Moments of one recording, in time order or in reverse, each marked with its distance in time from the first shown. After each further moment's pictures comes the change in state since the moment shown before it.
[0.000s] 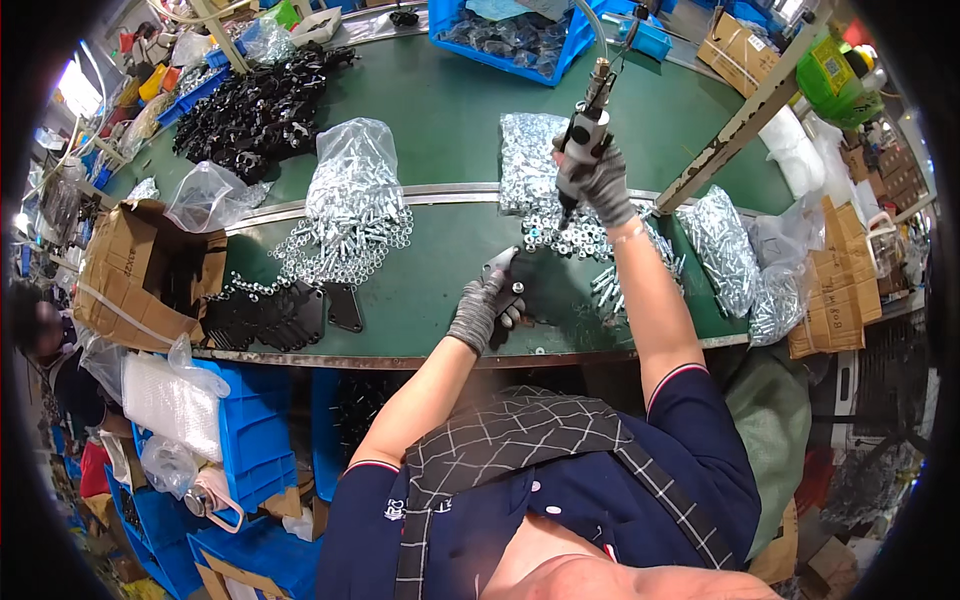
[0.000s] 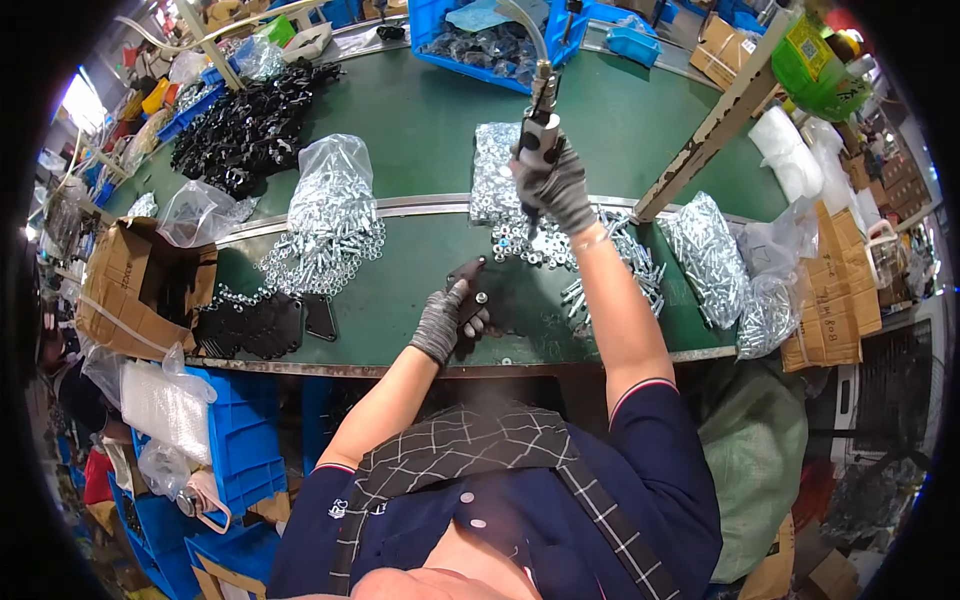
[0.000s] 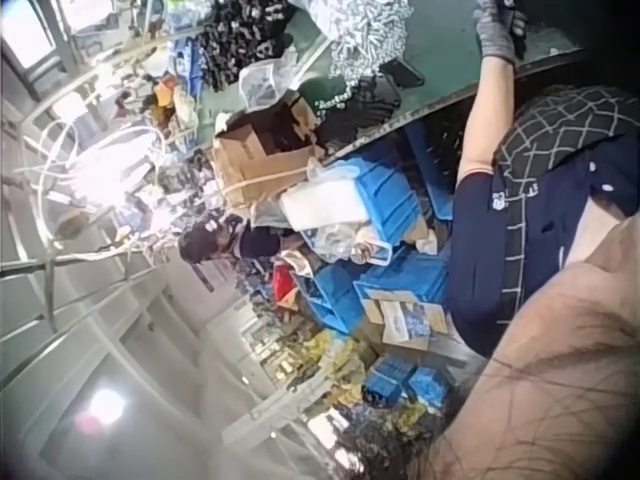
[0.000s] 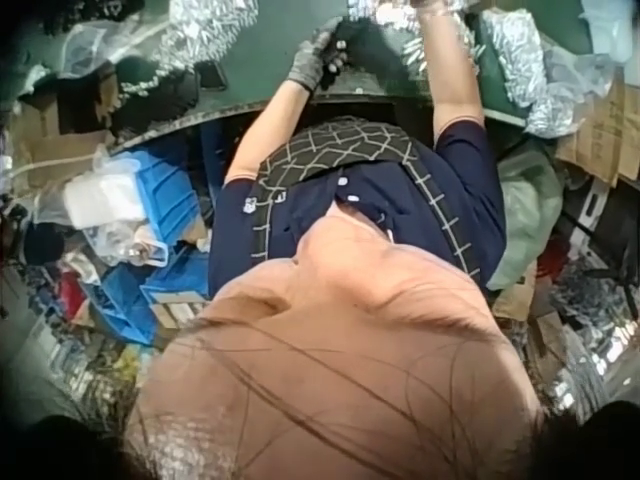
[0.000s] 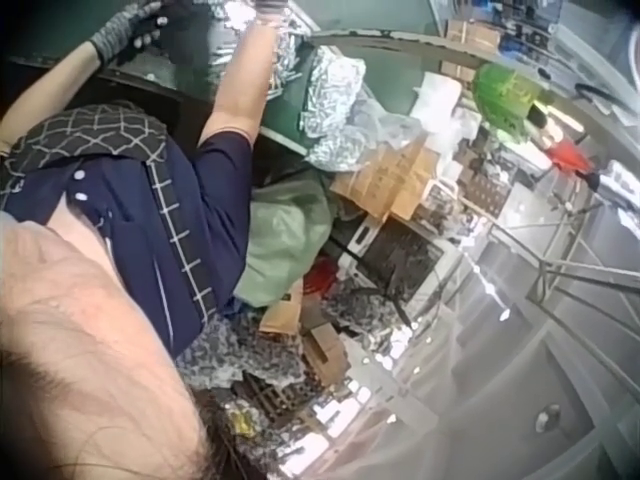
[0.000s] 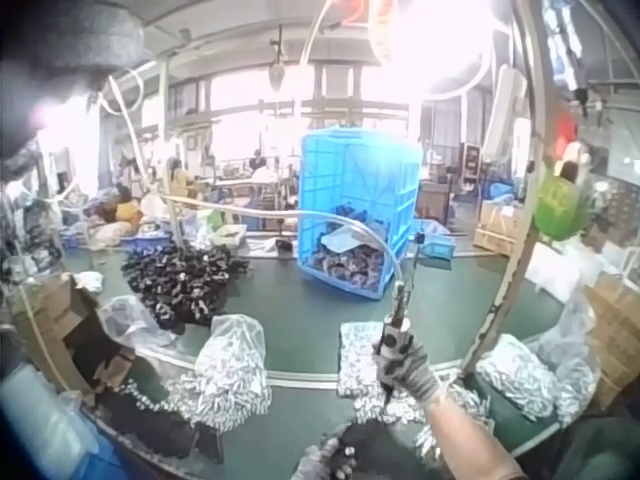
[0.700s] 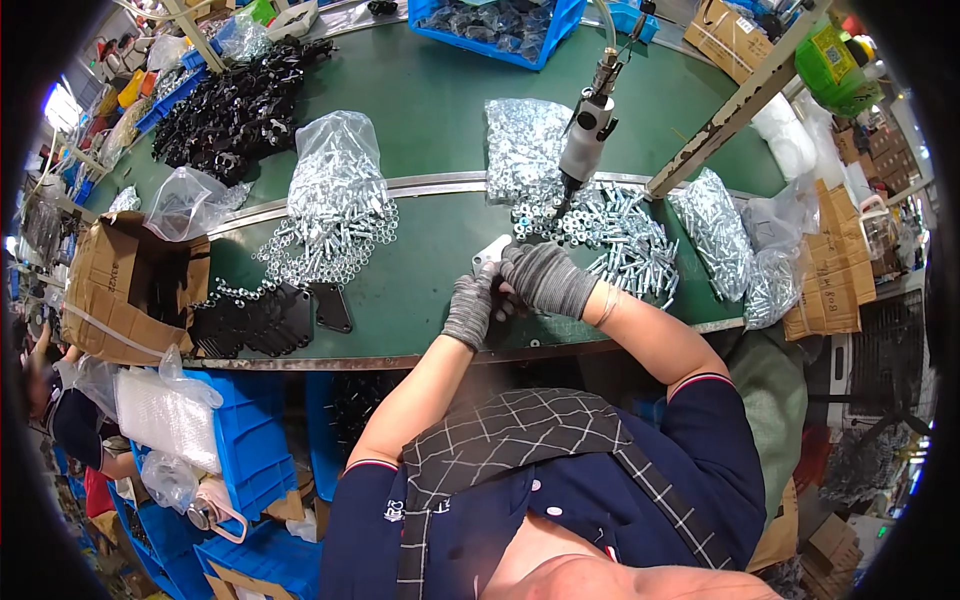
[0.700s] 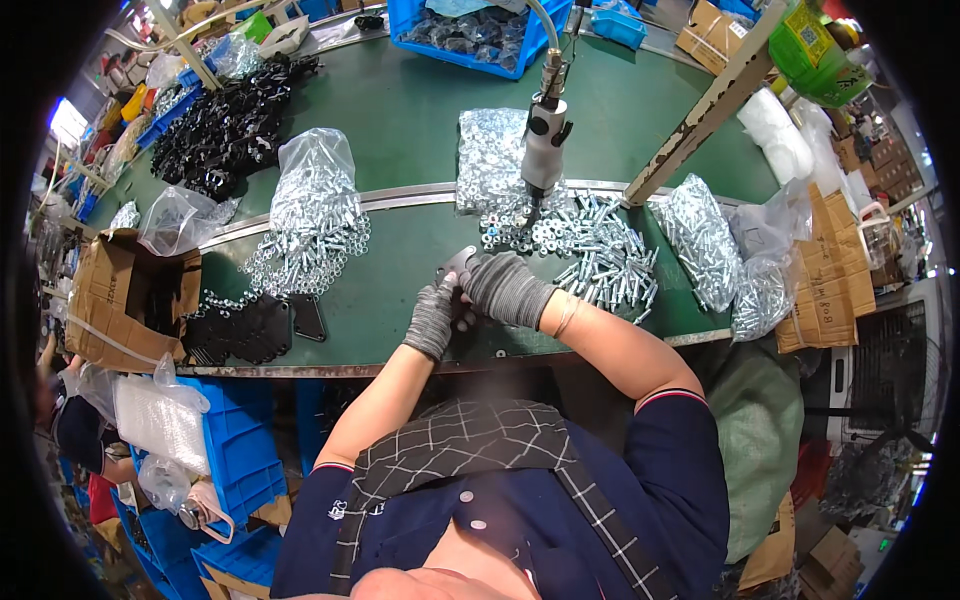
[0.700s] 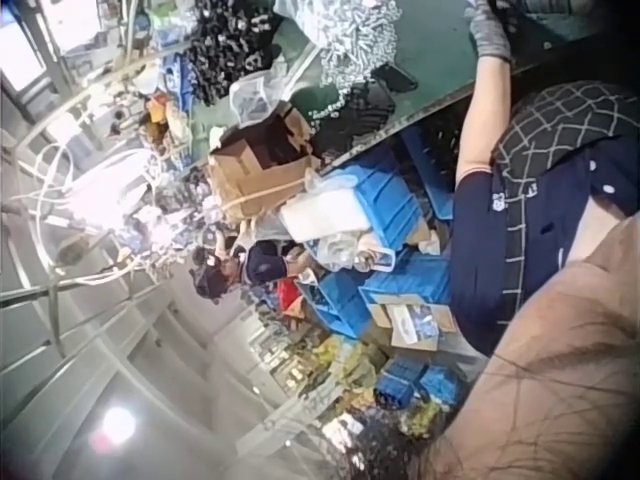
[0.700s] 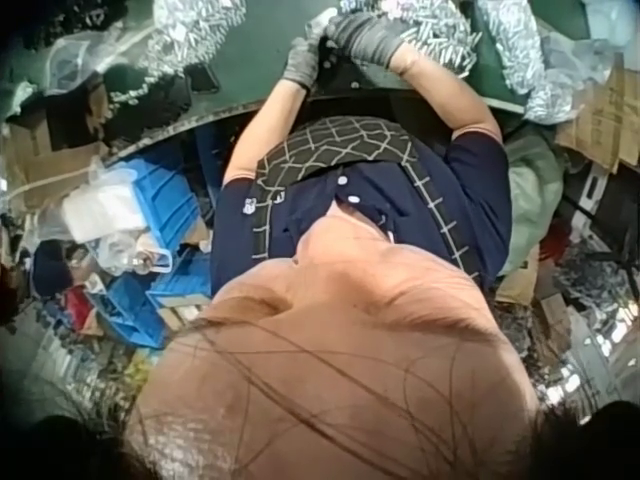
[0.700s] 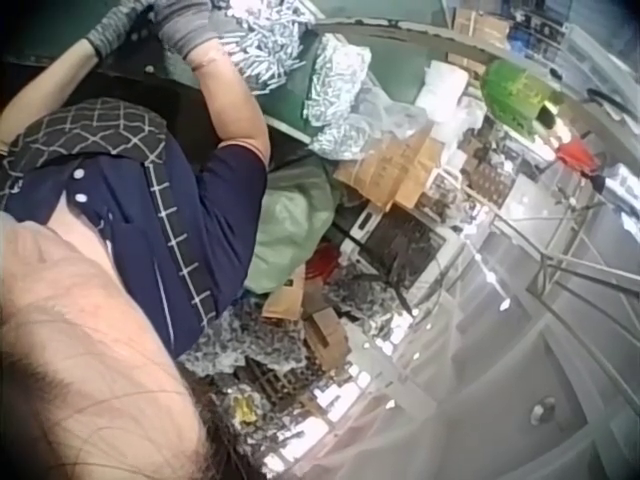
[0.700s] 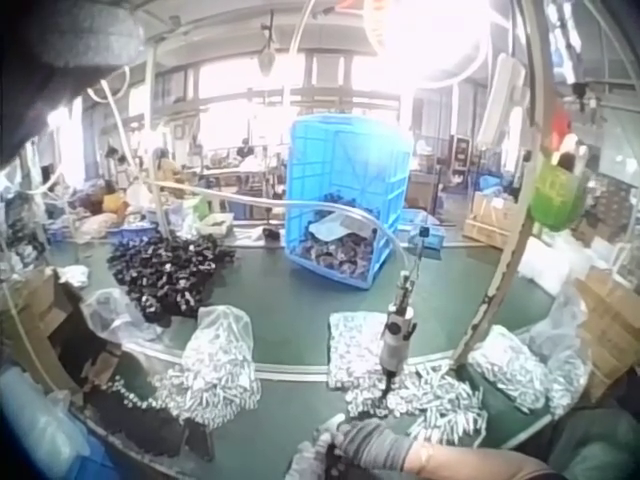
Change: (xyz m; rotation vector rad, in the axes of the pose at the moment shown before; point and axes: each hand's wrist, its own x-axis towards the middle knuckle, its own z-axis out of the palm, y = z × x) left_hand 0.010 -0.010 -0.004 0.074 0.146 0.009; right_hand -0.110 -0.012 0.055 -1.215 -0.973 -0.166
